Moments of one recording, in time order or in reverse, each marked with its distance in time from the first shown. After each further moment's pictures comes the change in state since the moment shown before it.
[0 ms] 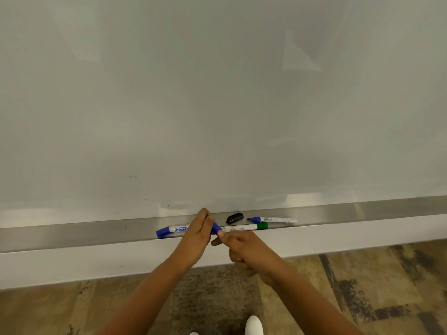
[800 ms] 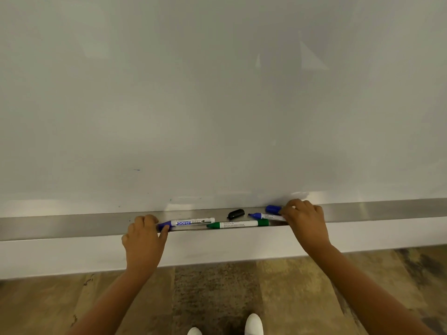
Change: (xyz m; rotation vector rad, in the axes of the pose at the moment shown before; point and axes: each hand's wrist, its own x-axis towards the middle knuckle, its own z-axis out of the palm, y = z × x) left_hand -0.022 -0.065 -0.064 0.829 0.462 -0.198; right_hand 0.028 0.062 -0.124 -1.240 0.684 -0.352
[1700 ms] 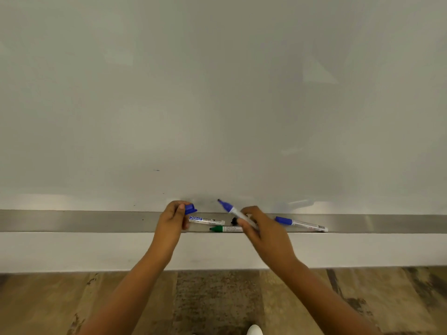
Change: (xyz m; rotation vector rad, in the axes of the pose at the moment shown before) left_hand -0.004 0.047 -0.051 -1.097 -0.193 -0.092; right_hand -0.016 -0.119 -0.049 0.651 0.067 -0.110
